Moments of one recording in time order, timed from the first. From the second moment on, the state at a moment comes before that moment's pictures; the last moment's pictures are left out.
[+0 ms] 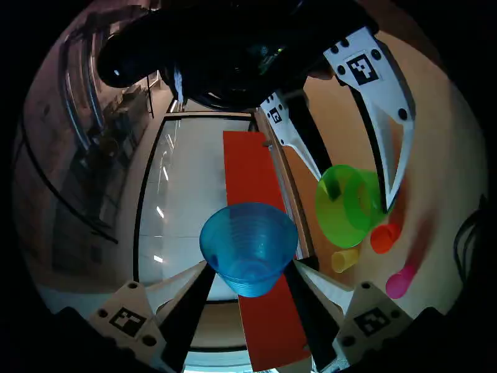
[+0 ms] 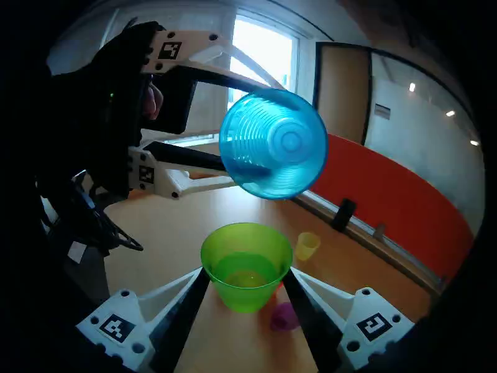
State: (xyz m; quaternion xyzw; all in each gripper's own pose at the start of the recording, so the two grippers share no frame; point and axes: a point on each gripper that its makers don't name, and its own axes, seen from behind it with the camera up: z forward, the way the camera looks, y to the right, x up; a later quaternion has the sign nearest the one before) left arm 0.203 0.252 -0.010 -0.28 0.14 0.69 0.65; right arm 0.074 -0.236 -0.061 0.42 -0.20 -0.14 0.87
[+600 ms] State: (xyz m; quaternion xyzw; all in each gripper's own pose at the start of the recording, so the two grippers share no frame) left arm 0.198 0.240 0.007 -0.31 0.08 0.60 0.74; right arm 0.076 -0.235 -0.054 0.42 -0.19 -0.13 0.88
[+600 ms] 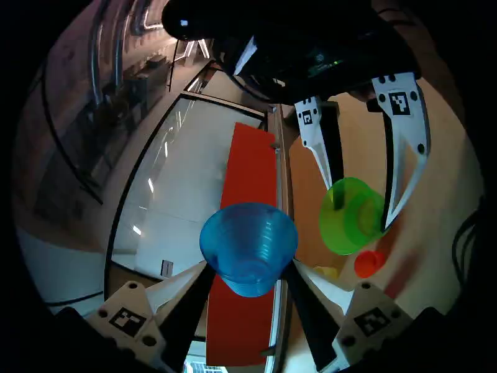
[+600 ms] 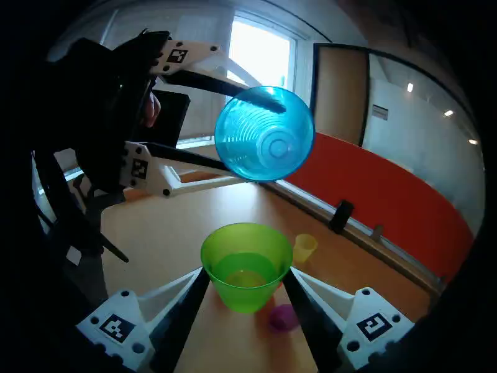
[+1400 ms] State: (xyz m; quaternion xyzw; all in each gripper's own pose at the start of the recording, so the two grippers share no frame) left arm 0.175 0.208 0.018 -0.30 -0.04 0.41 0.86; right arm 0.080 -0.238 -0.050 0.41 -0.18 -0.13 0.88
